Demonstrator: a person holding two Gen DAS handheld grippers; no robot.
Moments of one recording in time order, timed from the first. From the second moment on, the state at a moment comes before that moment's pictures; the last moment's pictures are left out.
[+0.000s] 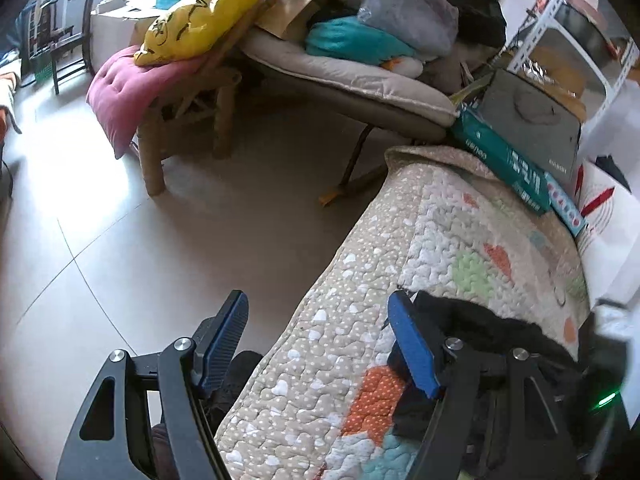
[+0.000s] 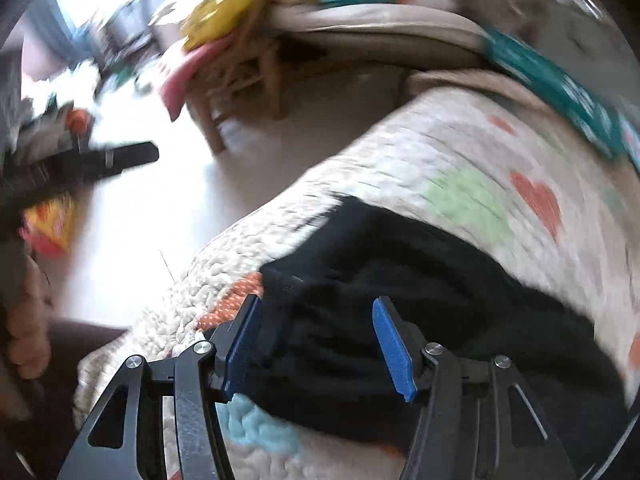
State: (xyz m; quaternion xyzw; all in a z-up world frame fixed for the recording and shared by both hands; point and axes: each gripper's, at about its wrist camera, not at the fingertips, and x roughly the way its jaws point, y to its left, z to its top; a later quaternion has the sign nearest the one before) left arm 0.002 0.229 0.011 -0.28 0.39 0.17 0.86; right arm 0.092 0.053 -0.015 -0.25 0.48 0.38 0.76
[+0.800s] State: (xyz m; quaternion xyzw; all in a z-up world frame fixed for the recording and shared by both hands) left arm 0.004 0.240 0.017 -0.30 0.36 0.21 0.86; right arm 0.181 0.104 -0.022 -0.16 0.52 0.31 0.78
